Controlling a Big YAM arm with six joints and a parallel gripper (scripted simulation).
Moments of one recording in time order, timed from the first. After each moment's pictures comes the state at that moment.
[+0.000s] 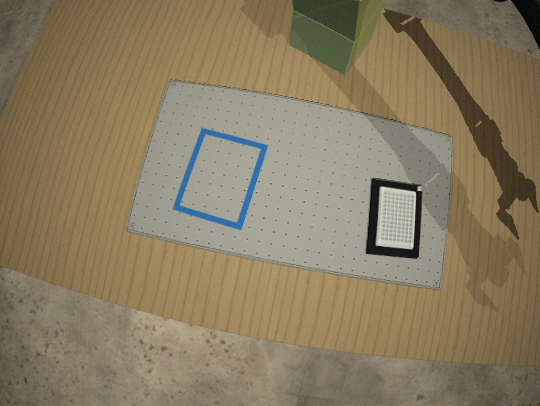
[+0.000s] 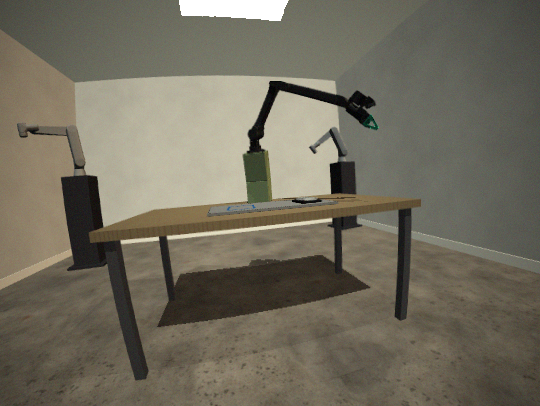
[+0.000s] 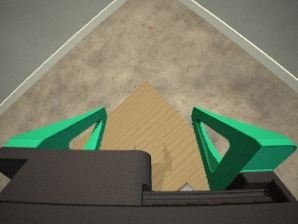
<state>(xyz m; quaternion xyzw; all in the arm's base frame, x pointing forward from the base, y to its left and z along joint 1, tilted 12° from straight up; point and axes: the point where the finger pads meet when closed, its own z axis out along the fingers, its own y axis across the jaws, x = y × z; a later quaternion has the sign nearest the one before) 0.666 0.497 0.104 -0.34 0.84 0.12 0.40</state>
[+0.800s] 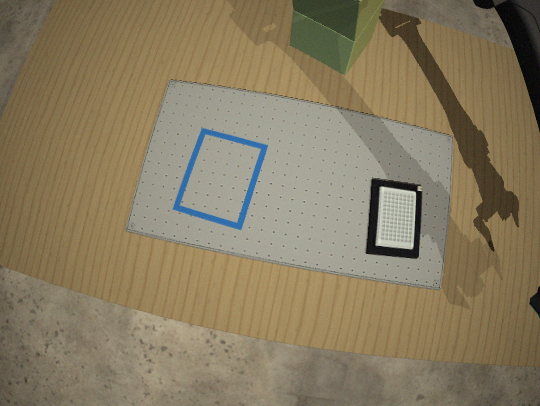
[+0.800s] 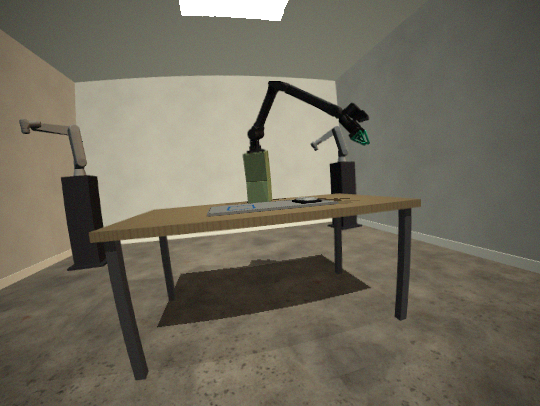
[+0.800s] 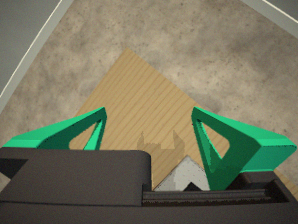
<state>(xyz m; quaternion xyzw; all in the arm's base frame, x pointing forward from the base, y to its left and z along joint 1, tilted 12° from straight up) 0.661 0.423 0.025 -0.27 0.89 0.09 0.34</state>
